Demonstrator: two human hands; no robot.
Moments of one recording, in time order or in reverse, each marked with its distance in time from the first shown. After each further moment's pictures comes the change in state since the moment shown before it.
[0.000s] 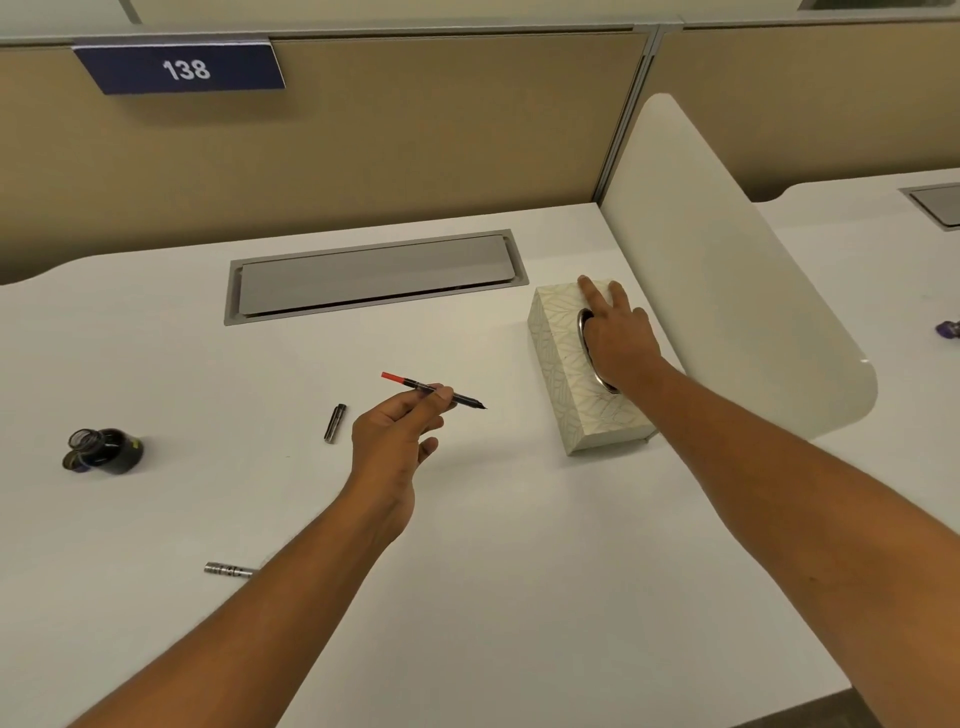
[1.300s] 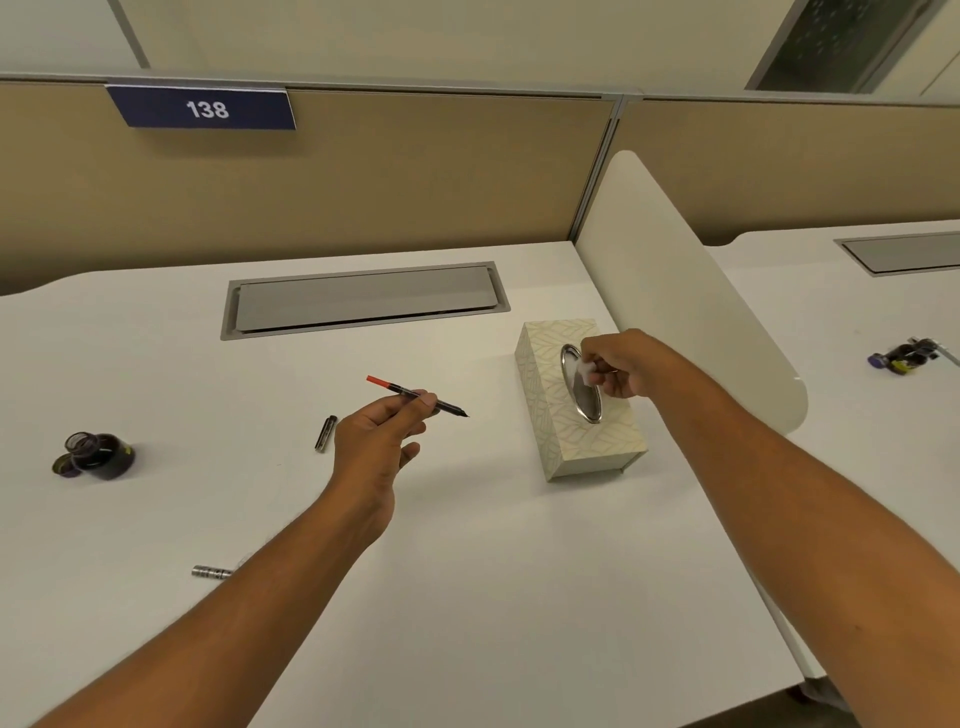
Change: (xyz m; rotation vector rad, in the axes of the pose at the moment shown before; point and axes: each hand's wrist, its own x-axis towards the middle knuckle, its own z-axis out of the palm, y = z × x) left_hand -0.024 0.014 -0.009 -0.018 -0.042 0.076; right_hand -0.037 0.026 -0.072 1.447 -0.473 0.692
